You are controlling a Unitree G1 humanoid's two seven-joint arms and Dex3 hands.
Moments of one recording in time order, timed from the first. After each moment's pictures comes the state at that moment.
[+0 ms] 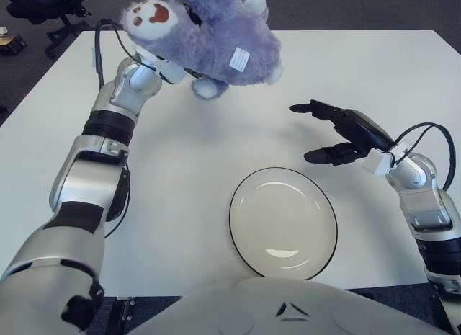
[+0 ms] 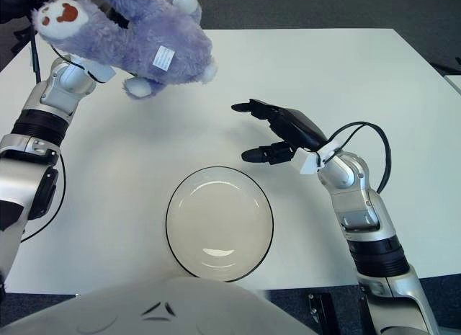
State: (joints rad) left arm -0.94 0.45 -0.17 0.71 0.39 -0.88 0.02; right arm -0.03 -0.57 0.09 -0.33 -0.31 -0.18 0.41
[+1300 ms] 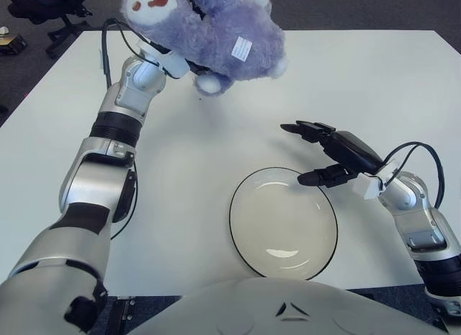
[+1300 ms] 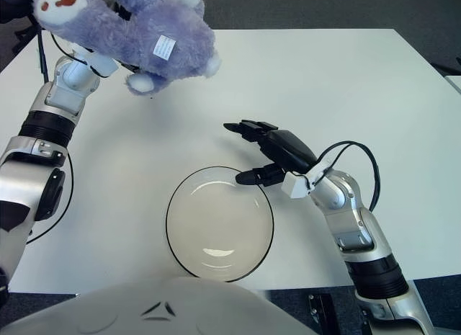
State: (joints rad) left arm -0.93 0.42 -0.15 0.68 0.36 -0.84 -0.04; right arm 0.03 -0.55 0.11 -0.36 -0.38 -0.26 0.36
